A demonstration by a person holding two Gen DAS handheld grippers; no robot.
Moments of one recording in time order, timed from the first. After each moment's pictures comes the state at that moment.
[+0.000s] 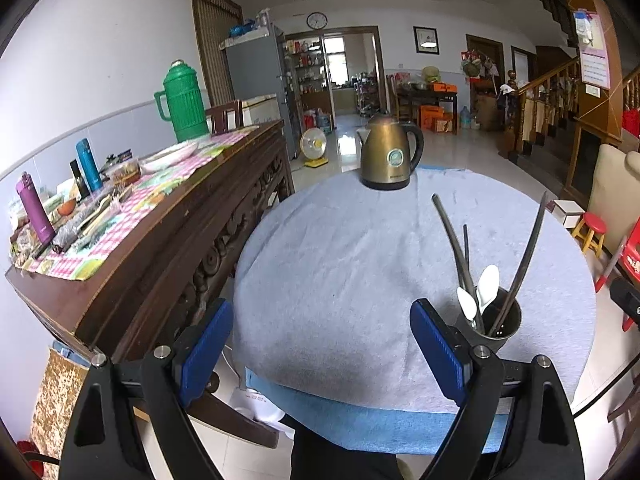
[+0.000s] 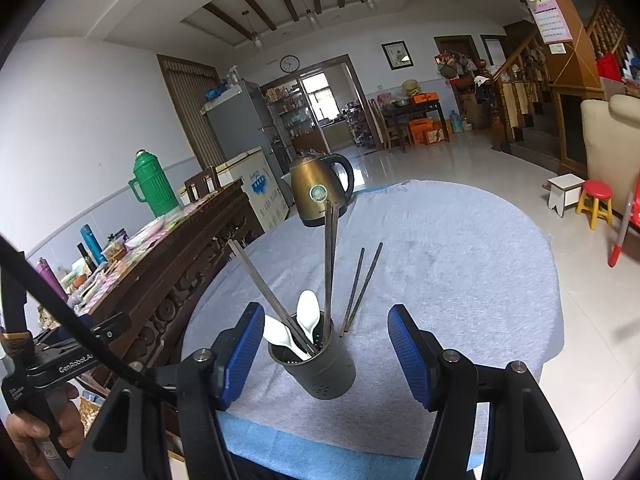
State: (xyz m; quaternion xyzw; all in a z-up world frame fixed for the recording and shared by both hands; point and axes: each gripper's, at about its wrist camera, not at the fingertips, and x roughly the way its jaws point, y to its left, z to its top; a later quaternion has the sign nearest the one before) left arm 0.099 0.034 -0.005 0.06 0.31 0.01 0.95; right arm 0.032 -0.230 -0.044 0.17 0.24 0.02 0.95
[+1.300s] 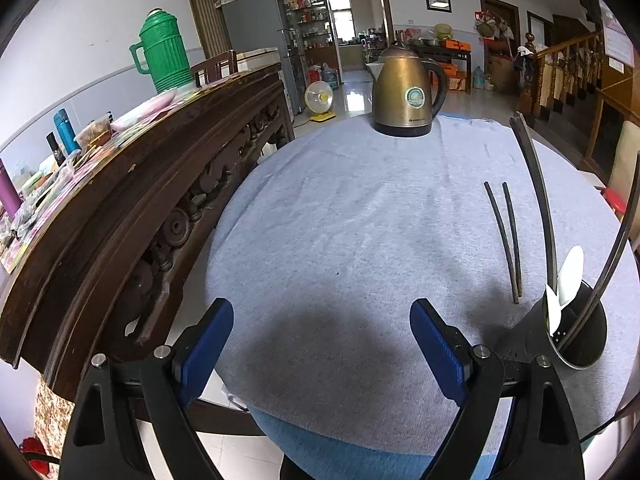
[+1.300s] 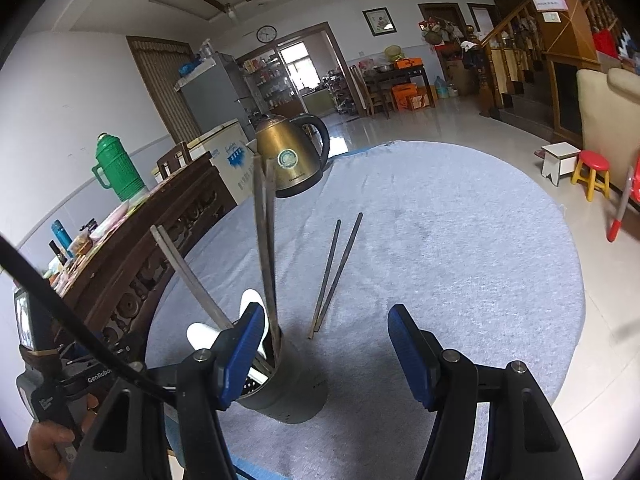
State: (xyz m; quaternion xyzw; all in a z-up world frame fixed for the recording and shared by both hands) left arm 0.192 0.029 -0.084 0.07 0.39 0.03 0.92; right arm 0.118 -0.247 -0.095 0.19 0.30 0.00 0.93
